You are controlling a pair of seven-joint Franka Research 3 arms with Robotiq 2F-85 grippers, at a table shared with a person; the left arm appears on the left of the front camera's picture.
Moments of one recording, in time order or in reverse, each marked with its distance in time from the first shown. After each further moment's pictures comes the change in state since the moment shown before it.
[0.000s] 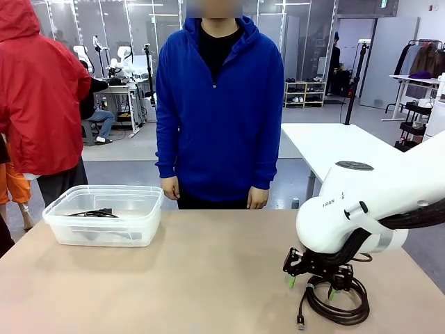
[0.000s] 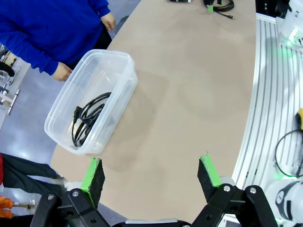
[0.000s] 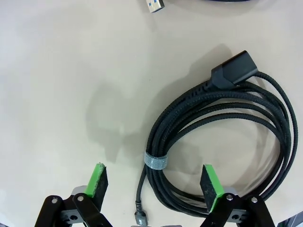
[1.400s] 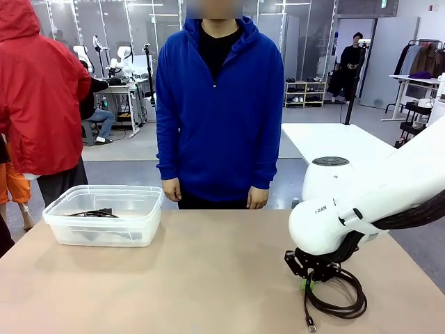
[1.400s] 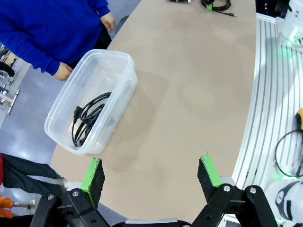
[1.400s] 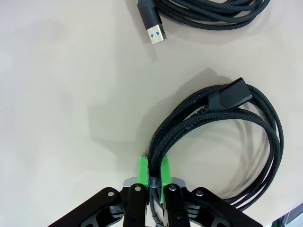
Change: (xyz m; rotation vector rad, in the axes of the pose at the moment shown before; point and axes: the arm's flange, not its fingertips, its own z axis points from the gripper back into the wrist) left arm 0.000 0.000 0.000 0.000 0.000 0.000; right arm 0.013 0.023 -0.001 -0.107 -0.055 -0.021
